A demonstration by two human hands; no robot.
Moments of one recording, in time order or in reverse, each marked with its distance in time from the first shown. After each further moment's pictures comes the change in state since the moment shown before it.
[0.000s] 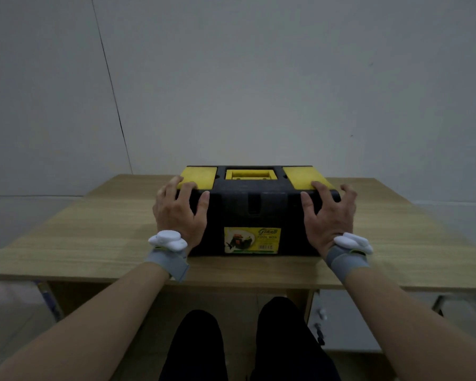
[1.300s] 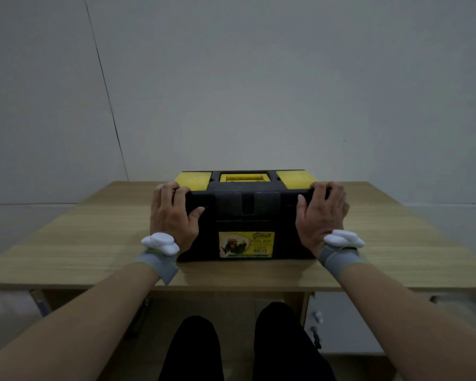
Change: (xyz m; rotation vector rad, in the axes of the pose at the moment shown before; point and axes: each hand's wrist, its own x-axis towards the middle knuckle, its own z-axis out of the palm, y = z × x) left_hand 0.004 -0.002 -0.021 0.051 -0.091 0.217; right_hand 0.005 -0.007 -0.005 -0.119 0.118 -0.163
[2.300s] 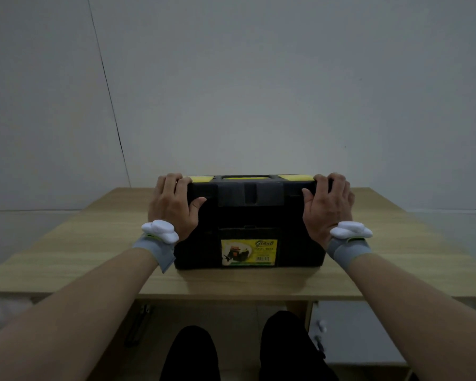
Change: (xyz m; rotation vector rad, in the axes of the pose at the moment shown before) left_hand 0.035 -0.005 -0.011 0.072 -0.009 0.082; right_hand 0.030 0.001 -0.005 -0.071 -0.011 -0.115
